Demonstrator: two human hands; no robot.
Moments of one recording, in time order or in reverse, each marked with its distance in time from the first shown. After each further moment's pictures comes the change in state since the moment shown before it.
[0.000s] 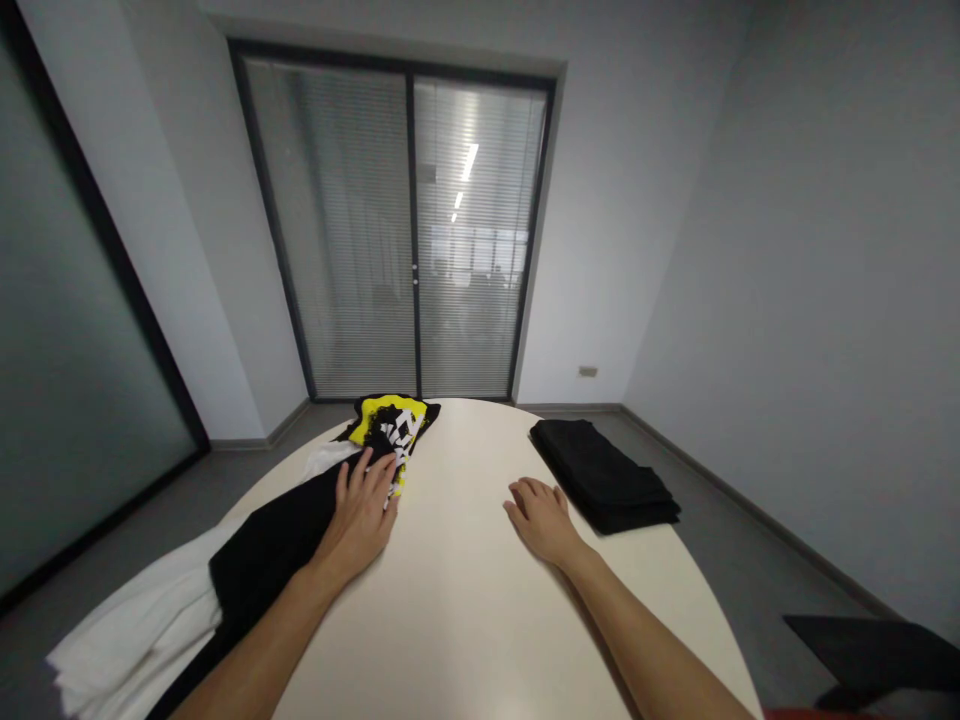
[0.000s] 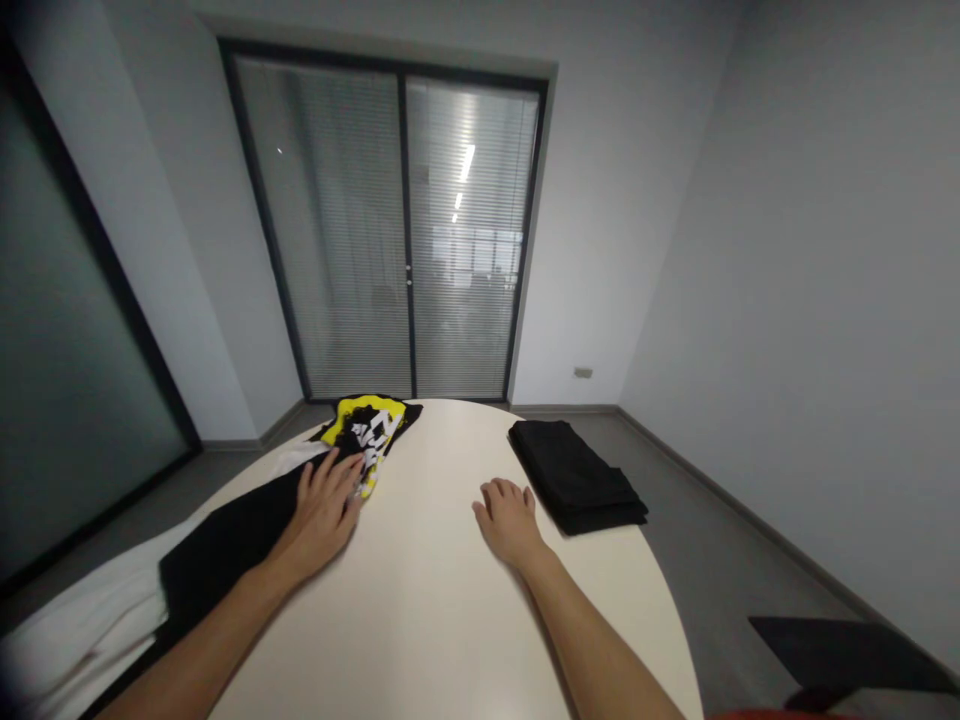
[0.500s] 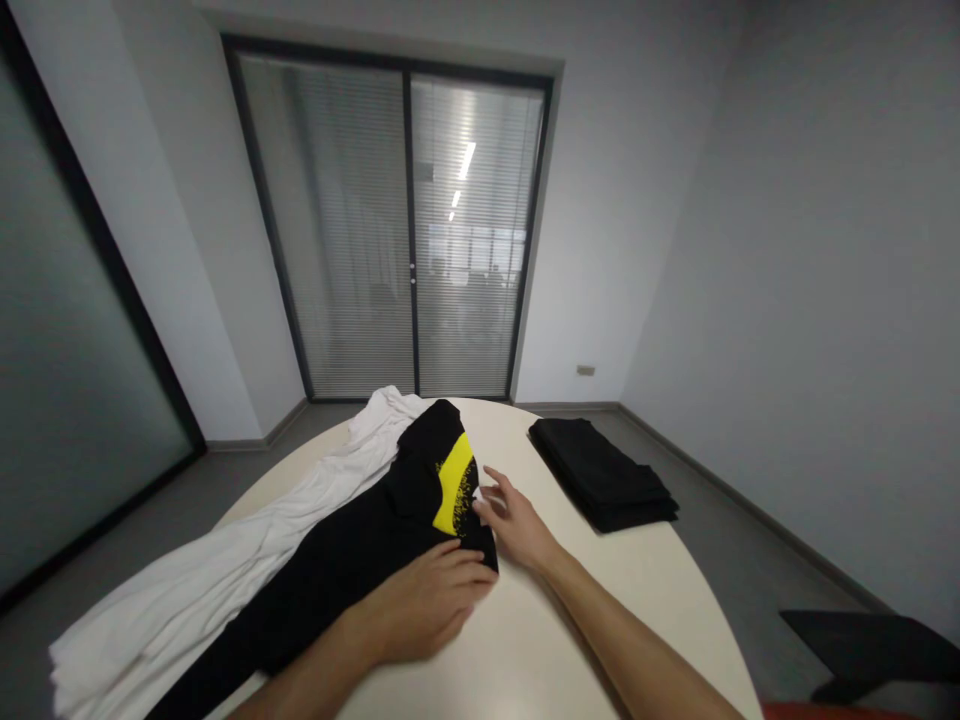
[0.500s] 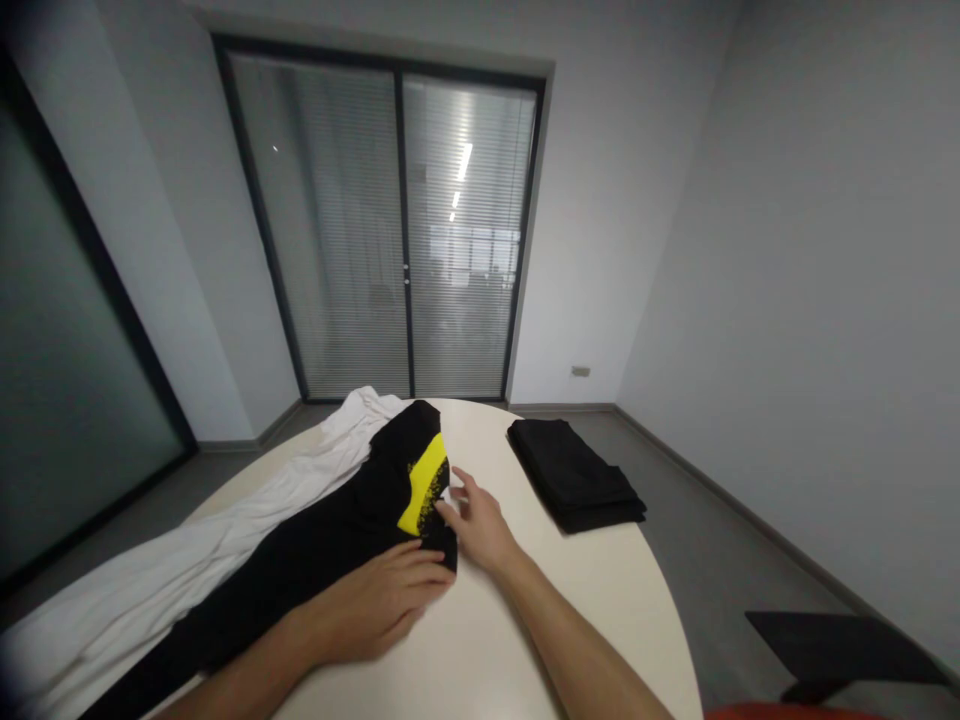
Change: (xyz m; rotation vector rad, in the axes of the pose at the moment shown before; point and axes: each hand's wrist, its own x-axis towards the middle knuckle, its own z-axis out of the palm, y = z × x) left_hand -0.018 0.096 -0.031 -0.471 -0.409 0.642; right_hand -0.001 -0.037 0.005 0.524 -0.004 -0.074
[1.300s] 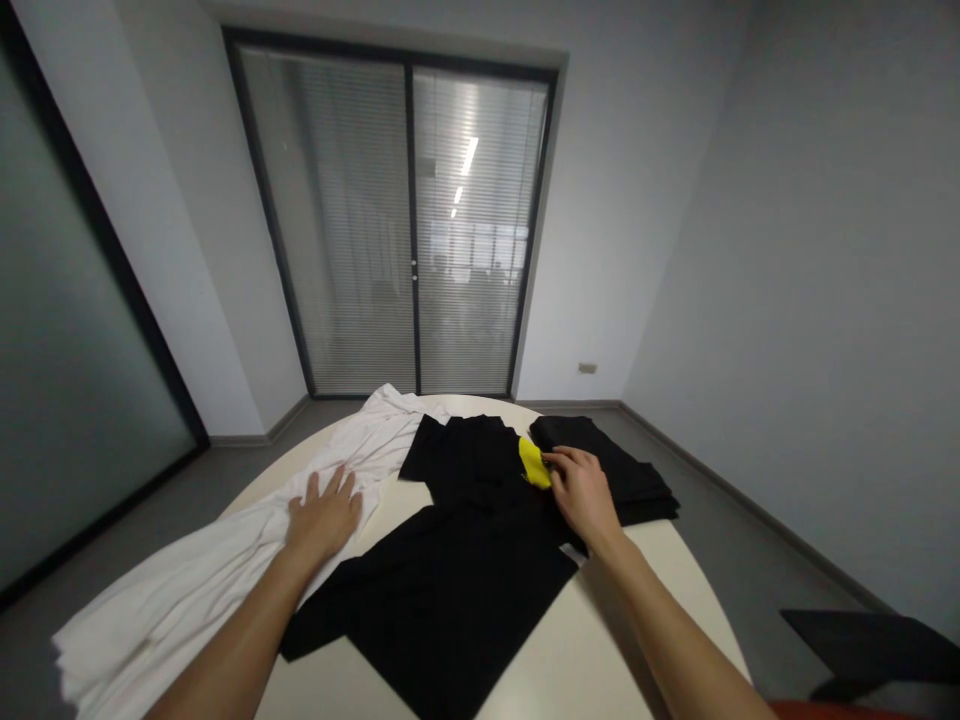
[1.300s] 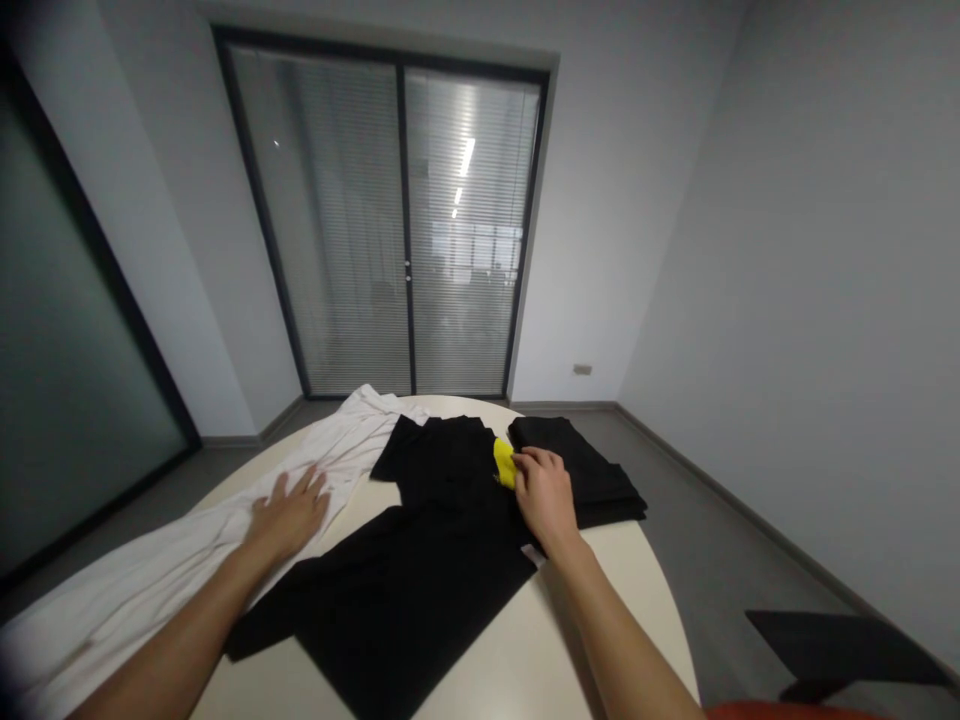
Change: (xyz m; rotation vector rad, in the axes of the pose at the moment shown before) left_hand -0.077 -0.136 0.002 0.399 0.058 -1.203; right_hand 0.003 0.025 -0.080 -0.544 0.301 0.053
